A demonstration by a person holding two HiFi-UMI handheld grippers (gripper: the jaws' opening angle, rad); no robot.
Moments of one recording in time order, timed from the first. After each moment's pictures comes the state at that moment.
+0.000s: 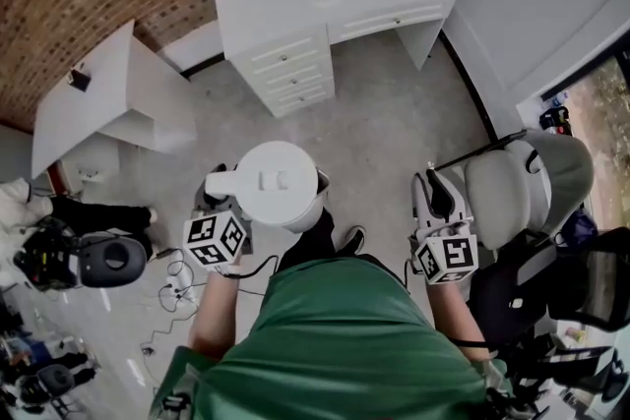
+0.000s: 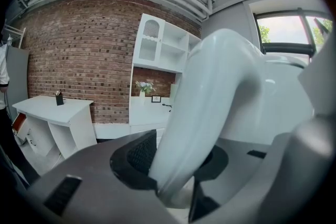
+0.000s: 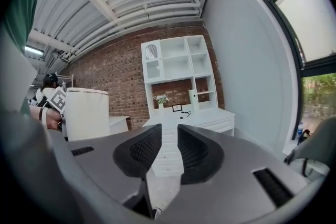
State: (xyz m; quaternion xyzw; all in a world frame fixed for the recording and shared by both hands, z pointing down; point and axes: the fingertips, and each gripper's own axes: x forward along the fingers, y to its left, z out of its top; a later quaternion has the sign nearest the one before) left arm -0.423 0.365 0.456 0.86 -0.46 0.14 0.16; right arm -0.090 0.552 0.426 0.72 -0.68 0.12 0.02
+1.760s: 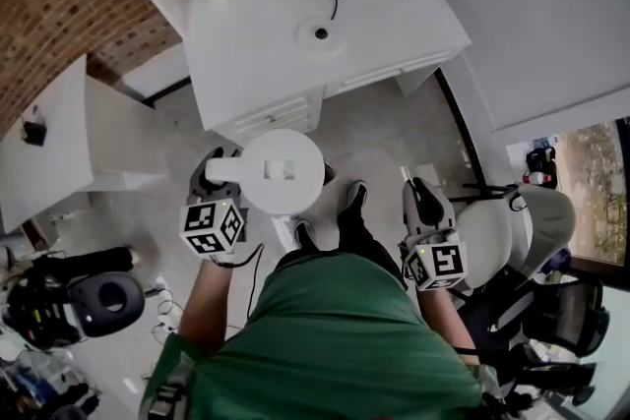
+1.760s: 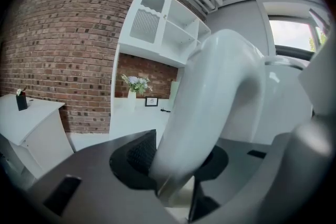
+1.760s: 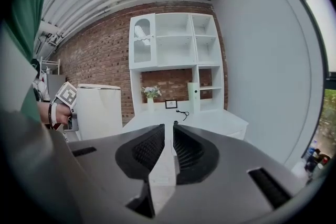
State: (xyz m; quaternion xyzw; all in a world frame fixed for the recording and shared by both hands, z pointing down) left arm -0.300 0.013 0.487 0.89 -0.40 0.14 0.17; right arm -0.023 0.236 0.438 0.74 -0.65 0.14 0.09
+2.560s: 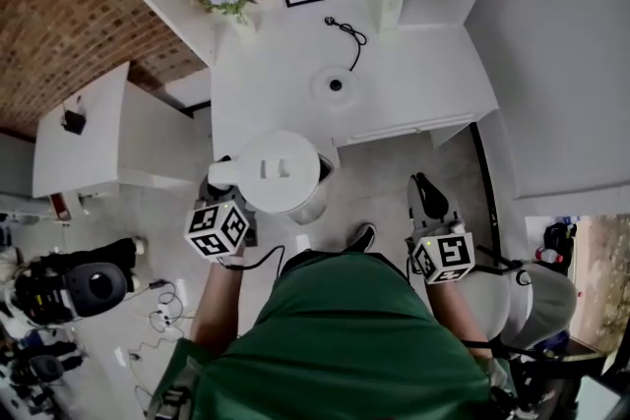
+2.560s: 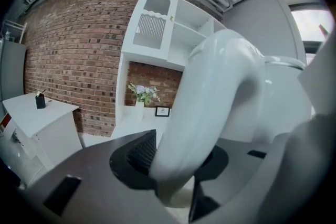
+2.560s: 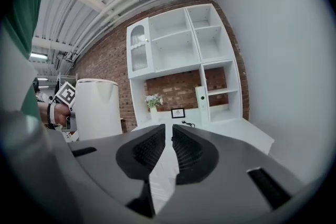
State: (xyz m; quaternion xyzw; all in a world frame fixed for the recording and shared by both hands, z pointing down) left arm -0.197 -0.022 0.444 0.83 -0.51 0.11 0.18; right arm 0.132 0.129 0.433 0.66 -0.74 0.12 0.04
